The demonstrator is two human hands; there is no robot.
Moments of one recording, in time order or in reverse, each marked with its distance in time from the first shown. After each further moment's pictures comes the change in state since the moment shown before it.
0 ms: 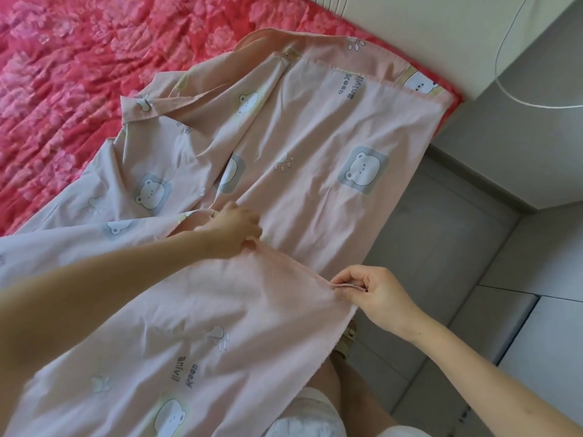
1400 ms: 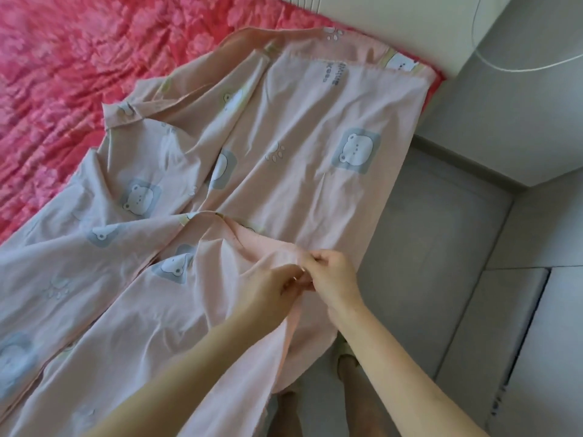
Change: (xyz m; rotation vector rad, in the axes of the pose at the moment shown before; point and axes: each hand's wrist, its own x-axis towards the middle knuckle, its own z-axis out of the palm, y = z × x) left_hand -0.056 0.160 0.017 -0.943 0.388 -0.275; right_hand 0.036 0.032 0.108 0.395 0.412 0.188
